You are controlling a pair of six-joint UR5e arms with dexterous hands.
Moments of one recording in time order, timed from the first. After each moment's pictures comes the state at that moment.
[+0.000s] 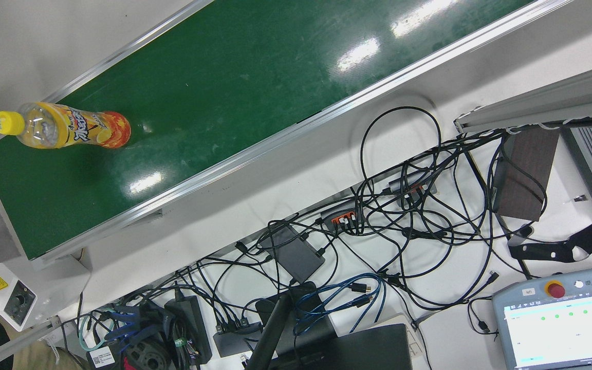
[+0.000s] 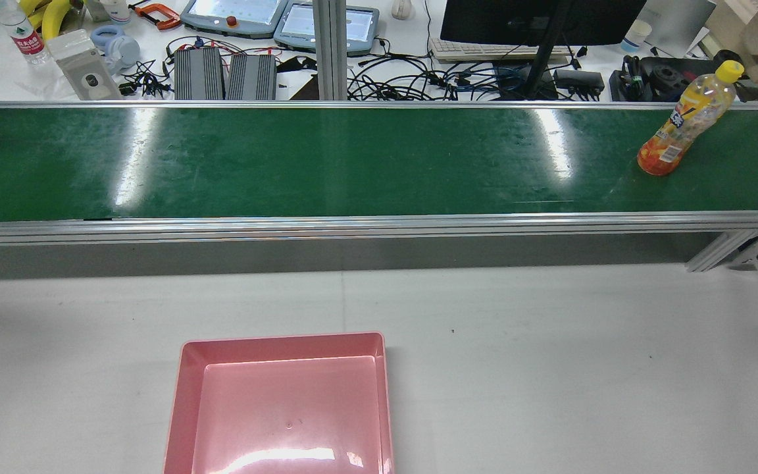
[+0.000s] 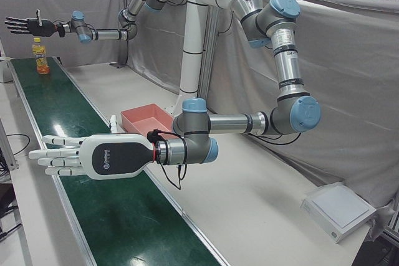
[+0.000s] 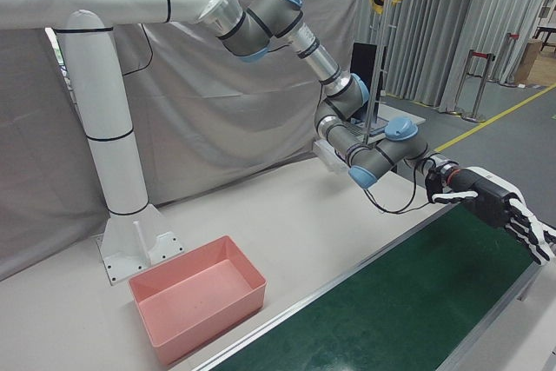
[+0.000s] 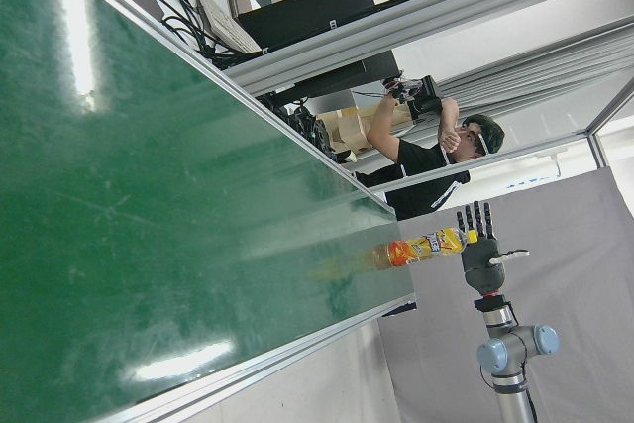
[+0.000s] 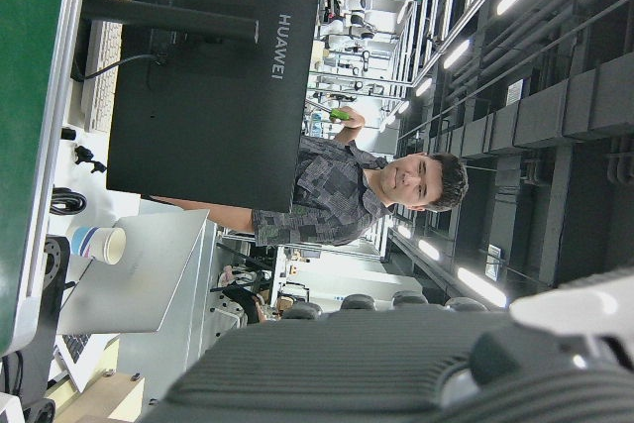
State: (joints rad) left arm -1.32 -1.88 -1.59 -0.01 1.50 0.40; right arm 1.57 -1.50 1.58 -3.22 -1.58 -0.10
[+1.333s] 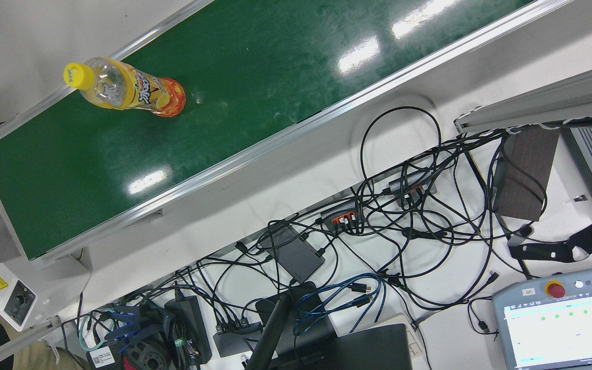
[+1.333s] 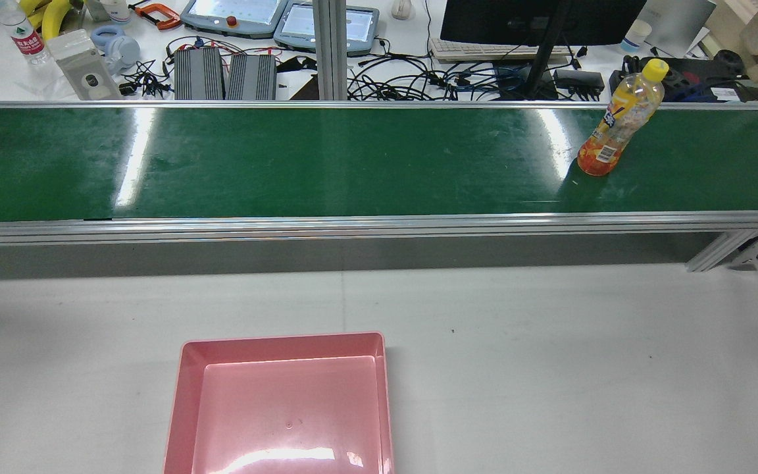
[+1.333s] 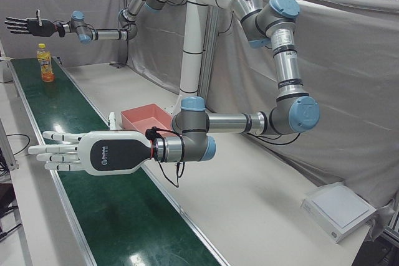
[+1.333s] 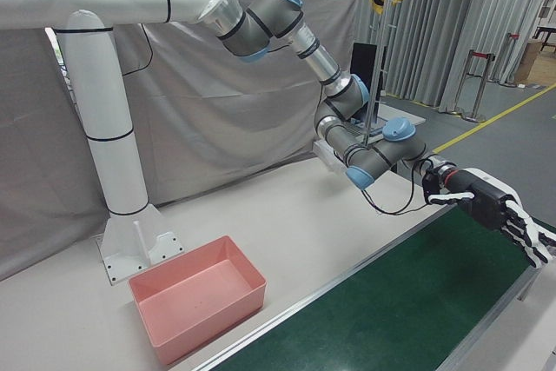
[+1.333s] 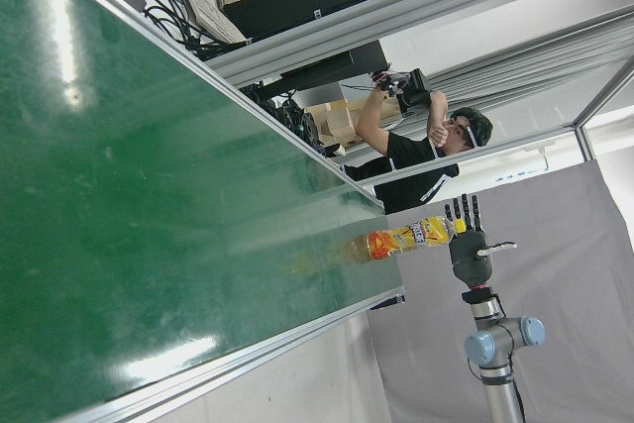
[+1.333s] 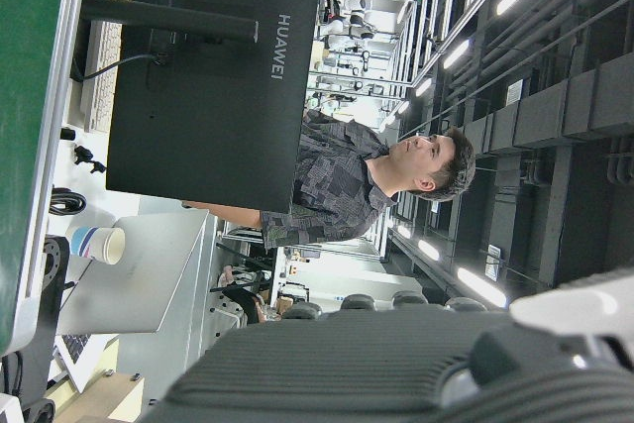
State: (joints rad) left arm -1.29 -1.88 -1.58 -0.01 1.50 0.38; right arm 1.57 -1.50 1.58 -3.22 -1.58 -0.10
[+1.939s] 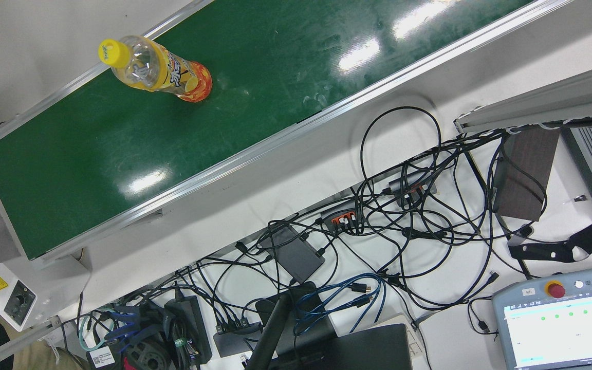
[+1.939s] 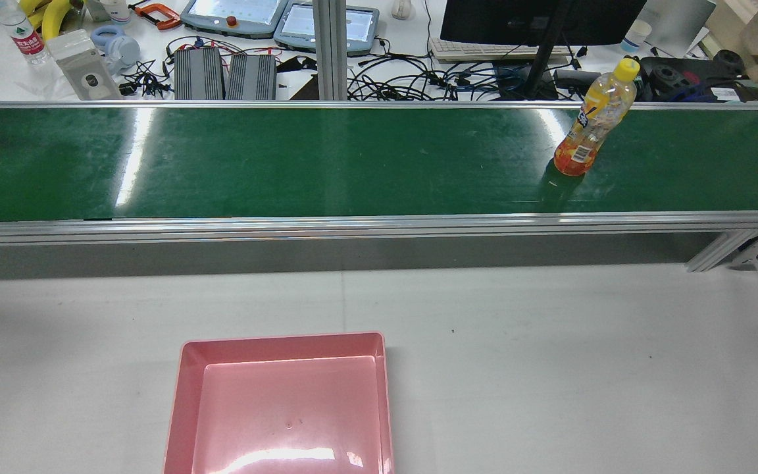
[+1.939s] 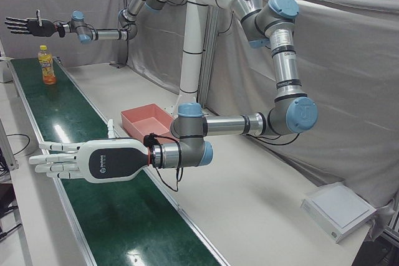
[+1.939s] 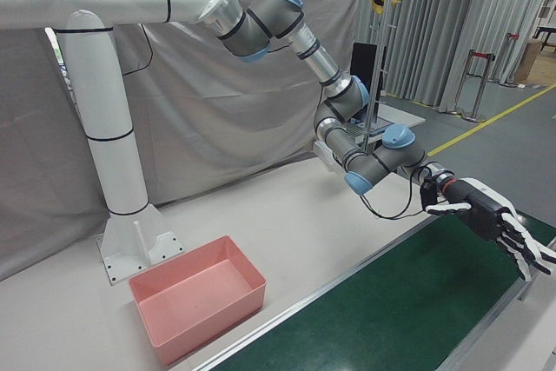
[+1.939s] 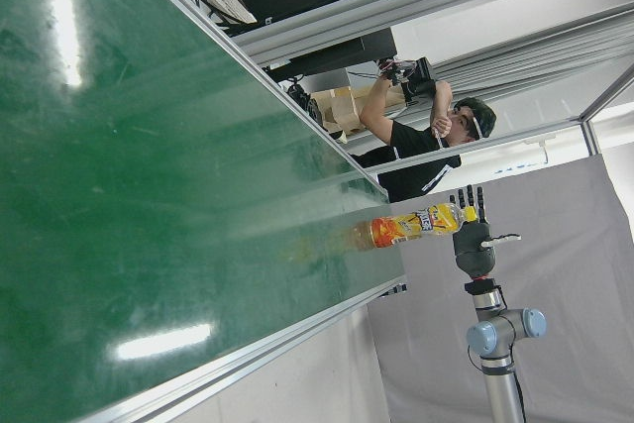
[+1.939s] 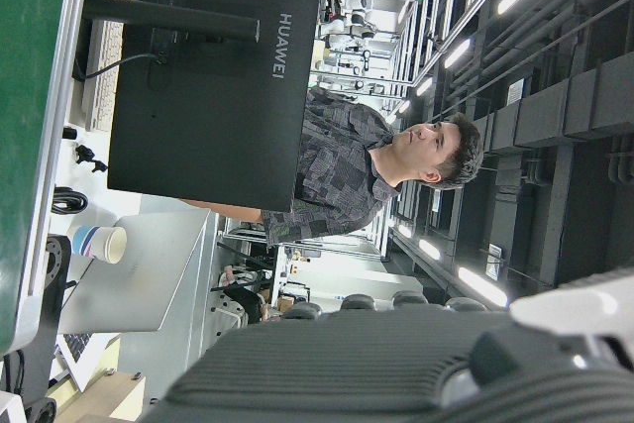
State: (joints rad) left arm -1.28 -1.88 -1.52 -0.08 1.49 0.37; right arm 1.57 -1.50 1.58 -3.22 -1.58 -0.10
